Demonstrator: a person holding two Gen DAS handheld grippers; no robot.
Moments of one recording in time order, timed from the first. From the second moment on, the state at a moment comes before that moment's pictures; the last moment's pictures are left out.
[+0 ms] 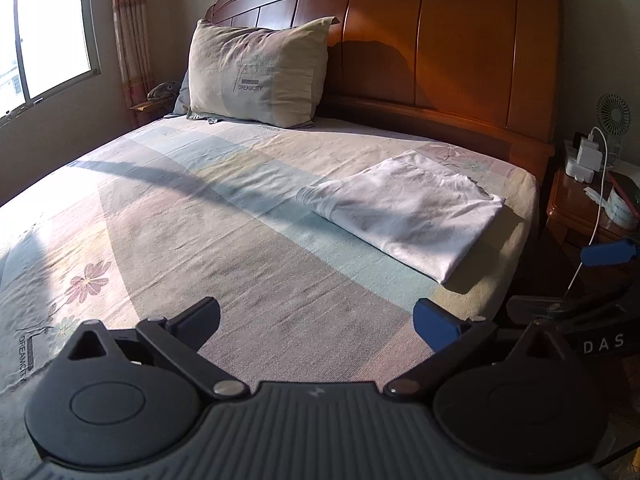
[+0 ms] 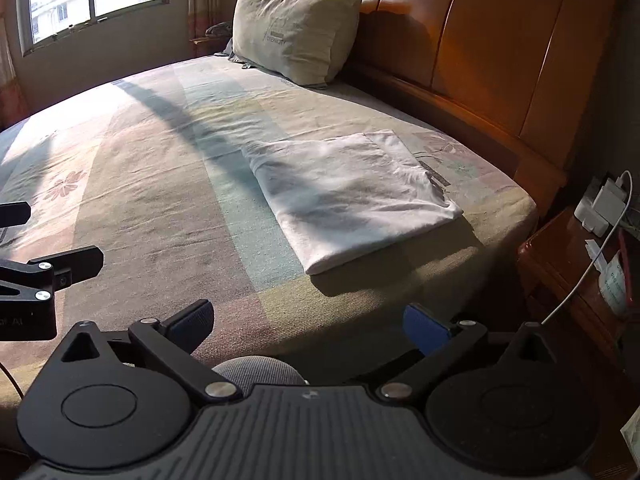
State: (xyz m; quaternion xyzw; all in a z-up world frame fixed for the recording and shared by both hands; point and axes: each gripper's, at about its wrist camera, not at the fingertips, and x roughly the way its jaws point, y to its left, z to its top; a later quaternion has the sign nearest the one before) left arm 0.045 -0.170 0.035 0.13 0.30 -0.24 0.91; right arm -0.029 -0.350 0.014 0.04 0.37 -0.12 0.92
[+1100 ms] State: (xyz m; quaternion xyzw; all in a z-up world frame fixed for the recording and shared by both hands) left arm 0.032 -0.185 0.054 0.10 0.34 -0.22 0.91; right arm -0.068 -0.348 0.045 0.01 0.35 -0.15 0.93
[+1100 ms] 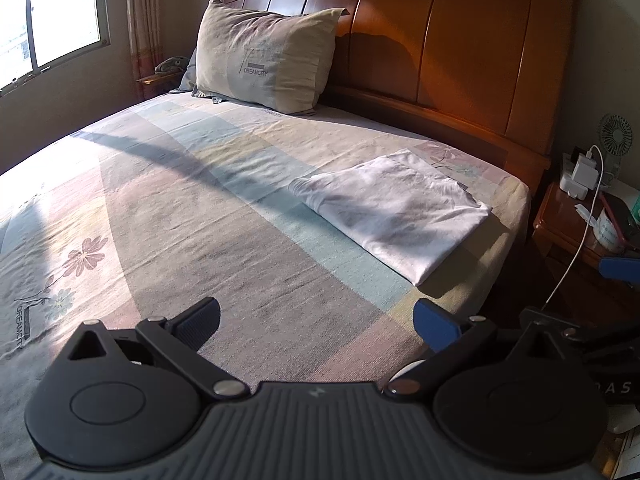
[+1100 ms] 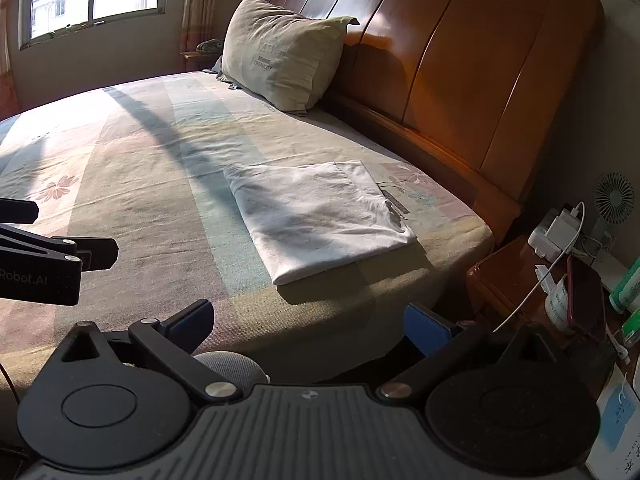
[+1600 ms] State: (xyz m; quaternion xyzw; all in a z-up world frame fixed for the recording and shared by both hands) left arm 0.033 -0.191 0.047 0.11 0.35 -0.22 0.90; right arm -0.066 -0.359 0.047 0.03 0.35 -0.15 0.93
